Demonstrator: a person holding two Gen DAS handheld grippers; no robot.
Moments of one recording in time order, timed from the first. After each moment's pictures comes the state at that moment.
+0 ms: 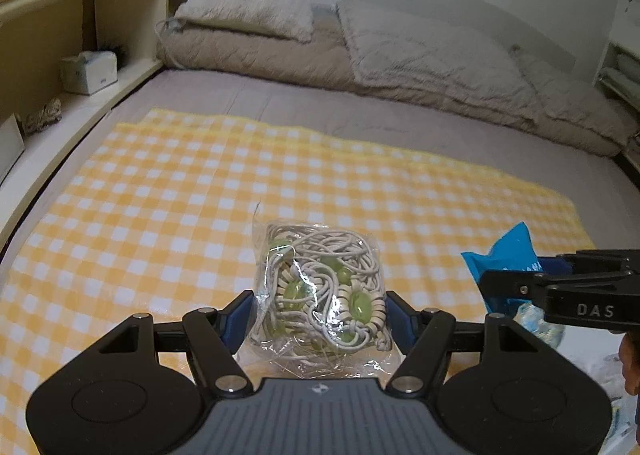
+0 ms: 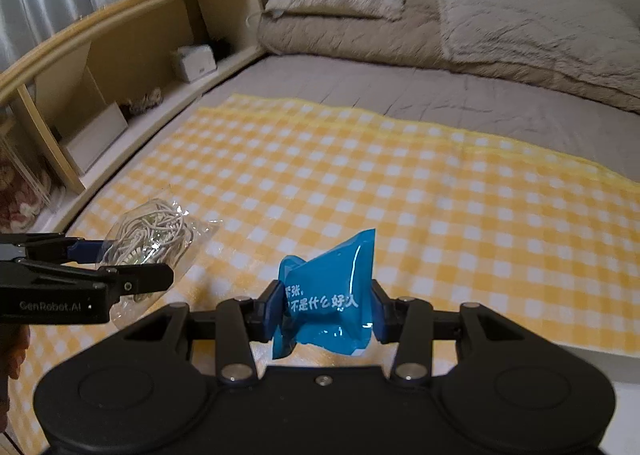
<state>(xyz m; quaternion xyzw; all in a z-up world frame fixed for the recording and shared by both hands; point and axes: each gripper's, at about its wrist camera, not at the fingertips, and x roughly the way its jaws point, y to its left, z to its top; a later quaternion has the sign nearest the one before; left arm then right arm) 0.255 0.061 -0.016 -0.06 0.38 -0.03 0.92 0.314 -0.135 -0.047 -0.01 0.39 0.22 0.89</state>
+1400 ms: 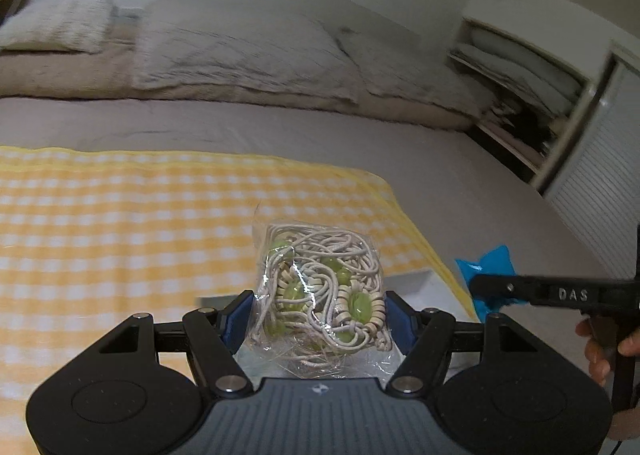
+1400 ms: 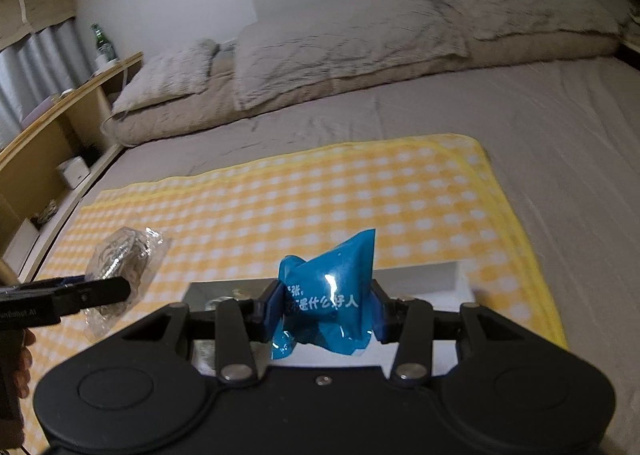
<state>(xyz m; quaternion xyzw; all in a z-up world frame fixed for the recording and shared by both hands) 0.267 -0.172 -0.022 -0.08 0.36 -0.25 0.90 0.219 -0.415 -0.015 0.11 0.36 0.04 0.93</state>
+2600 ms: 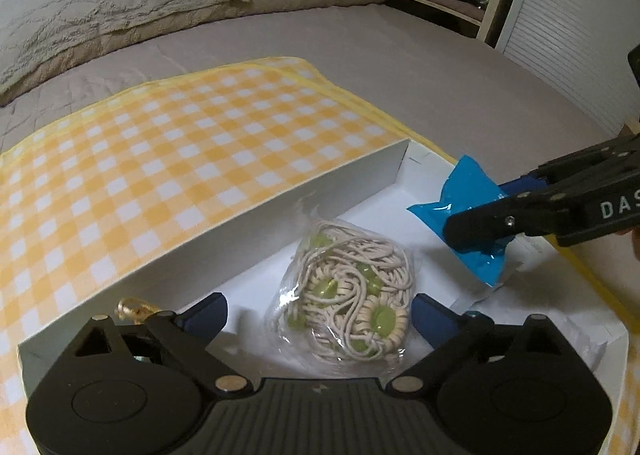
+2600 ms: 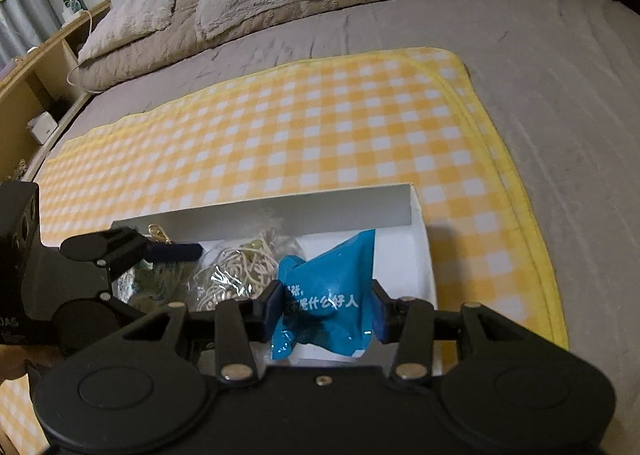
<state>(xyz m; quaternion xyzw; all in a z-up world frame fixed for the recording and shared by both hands) 0.325 -0.278 -0.130 0.09 0.42 -0.36 0.83 0.258 -0.457 -0.091 0.11 0.45 0.05 0.88</state>
